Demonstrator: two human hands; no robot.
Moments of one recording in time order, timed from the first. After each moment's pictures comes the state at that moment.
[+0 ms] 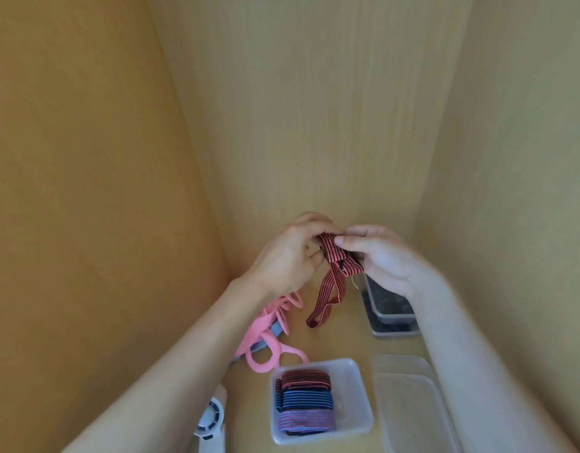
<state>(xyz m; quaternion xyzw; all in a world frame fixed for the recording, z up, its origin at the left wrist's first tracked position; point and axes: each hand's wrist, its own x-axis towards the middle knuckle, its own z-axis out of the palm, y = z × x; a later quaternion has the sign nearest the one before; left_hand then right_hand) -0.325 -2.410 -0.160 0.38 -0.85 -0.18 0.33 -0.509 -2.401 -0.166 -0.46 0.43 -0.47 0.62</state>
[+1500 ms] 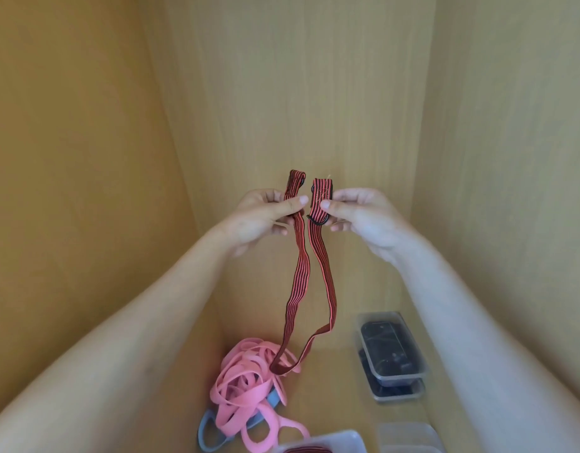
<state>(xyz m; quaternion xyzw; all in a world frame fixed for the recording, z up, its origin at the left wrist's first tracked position) -0.312 -2.482 -0.030 0.39 -0.68 -0.48 0.41 -0.509 -2.437 -0.042 -0.60 0.43 -0.55 0.39</state>
